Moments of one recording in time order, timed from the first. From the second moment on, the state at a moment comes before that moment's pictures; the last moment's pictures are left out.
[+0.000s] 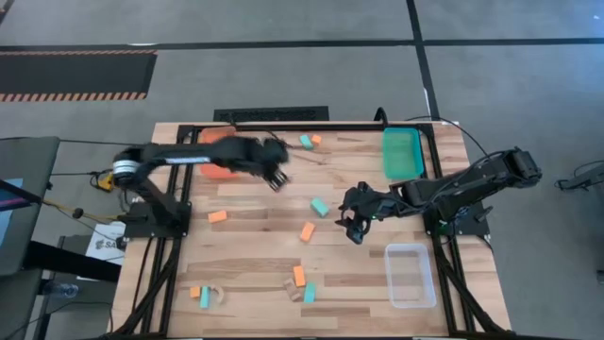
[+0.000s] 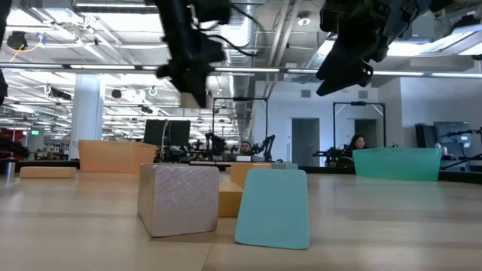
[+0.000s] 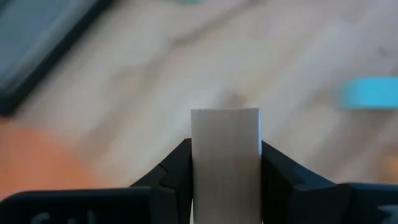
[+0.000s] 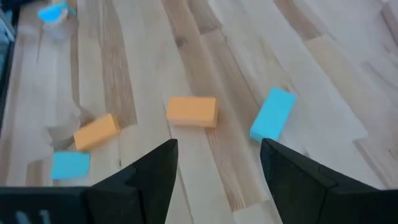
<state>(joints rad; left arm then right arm) 0.24 1.60 1.34 -0.94 -0.34 -0.47 0.18 1.28 0.82 -0.27 0.20 0.49</state>
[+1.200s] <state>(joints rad) 0.97 1.45 0.77 -0.55 -0.14 -0.44 0.07 1.28 0.82 -0.17 0.20 0.51</state>
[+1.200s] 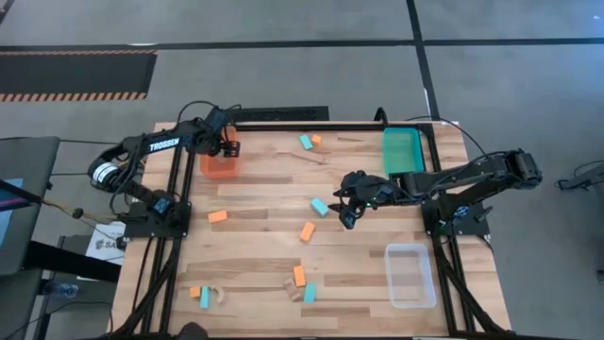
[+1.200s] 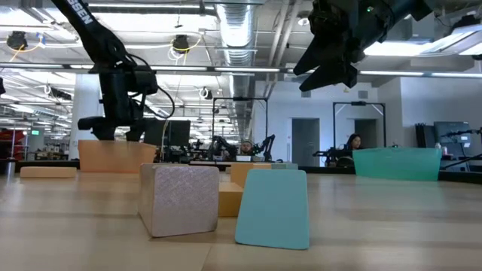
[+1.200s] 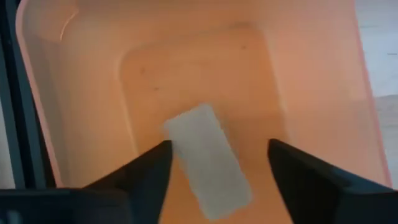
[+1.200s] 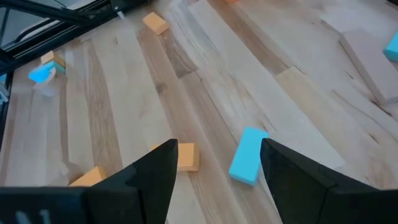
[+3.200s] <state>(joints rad) -0.16 0.93 0.60 -0.34 -0.11 -0.41 0.05 1.60 1.01 -0.21 0.21 0.59</state>
